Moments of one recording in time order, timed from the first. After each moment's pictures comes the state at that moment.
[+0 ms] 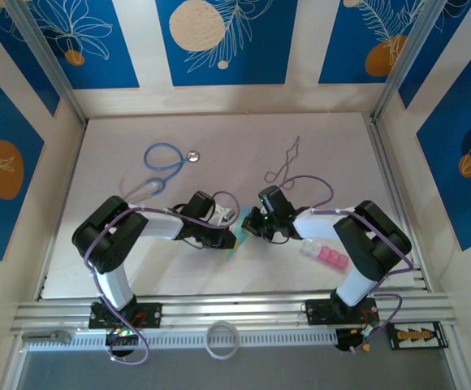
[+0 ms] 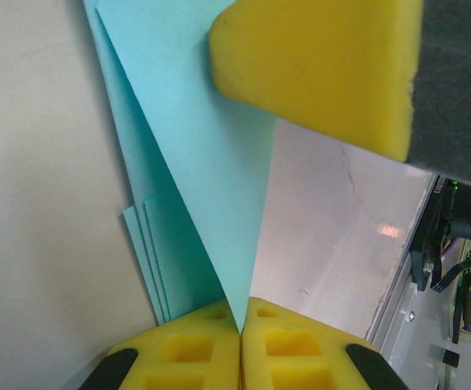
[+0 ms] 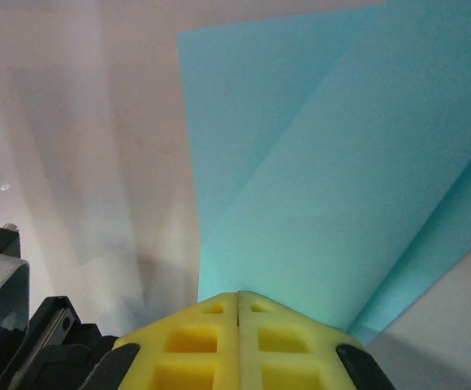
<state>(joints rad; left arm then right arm) -0.67 1.78 0.74 0.04 0.75 -0.52 0.64 1.64 0.67 0.06 -0.33 1.10</state>
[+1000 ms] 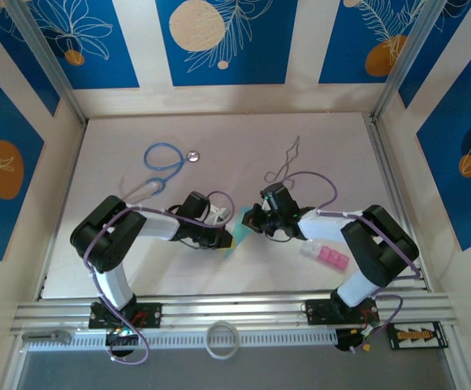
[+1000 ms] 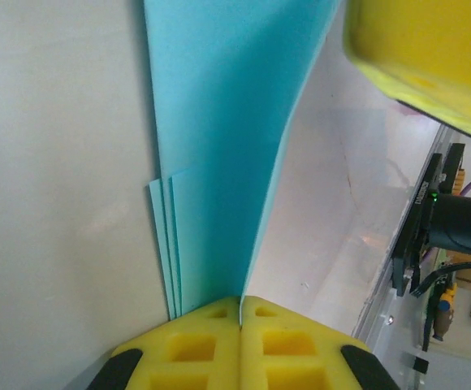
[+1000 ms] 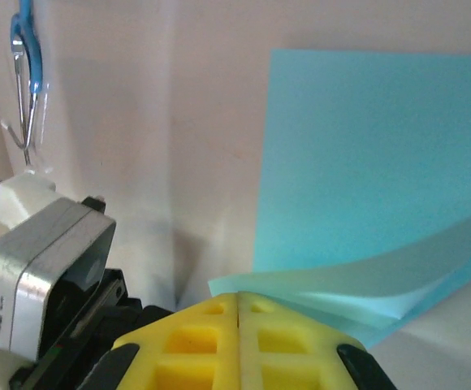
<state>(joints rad) -0.63 1.78 0.70 0.09 0.79 -0.58 0.62 1.58 0.65 0.11 -0.39 1.03</state>
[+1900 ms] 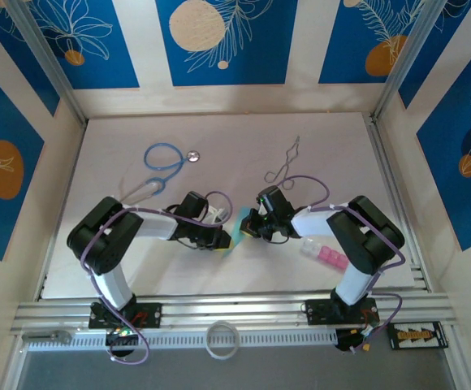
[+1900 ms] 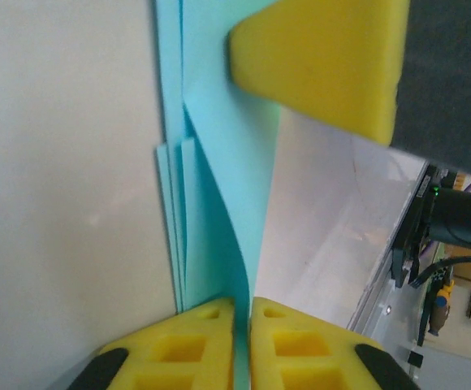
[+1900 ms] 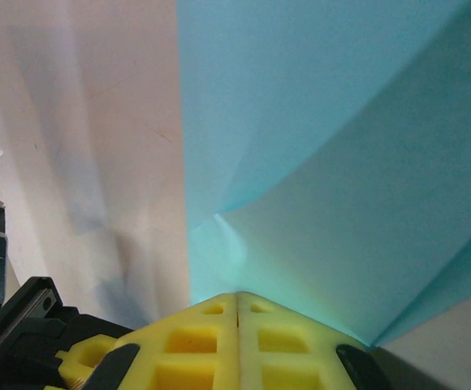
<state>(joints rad) -0.62 1.74 0.70 0.00 0.79 -0.56 0.62 1.70 0.68 0.11 -0.42 1.03</state>
